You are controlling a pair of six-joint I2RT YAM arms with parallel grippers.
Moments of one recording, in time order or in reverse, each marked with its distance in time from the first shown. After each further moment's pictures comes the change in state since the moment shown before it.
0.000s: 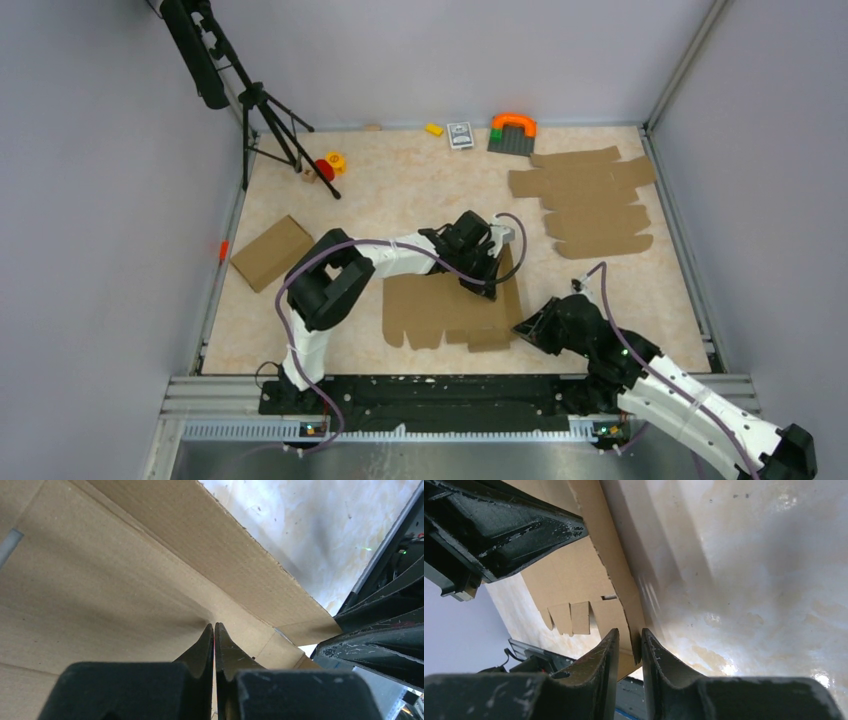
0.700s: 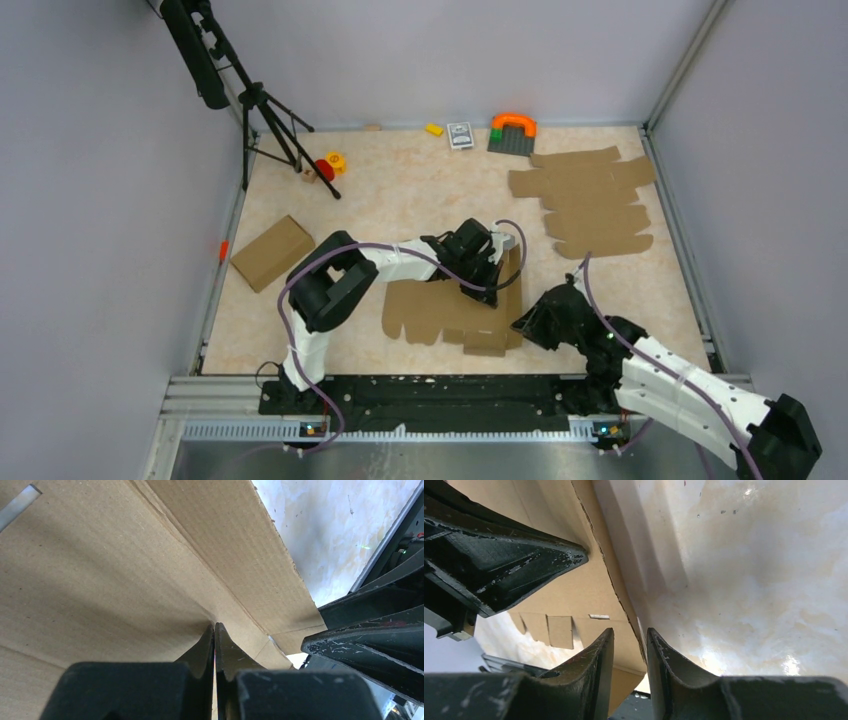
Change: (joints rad) left arm -0.026 0.012 -0.048 0.044 -0.012 -0.058; right arm -0.008 0.196 0.037 0.066 0.020 0.005
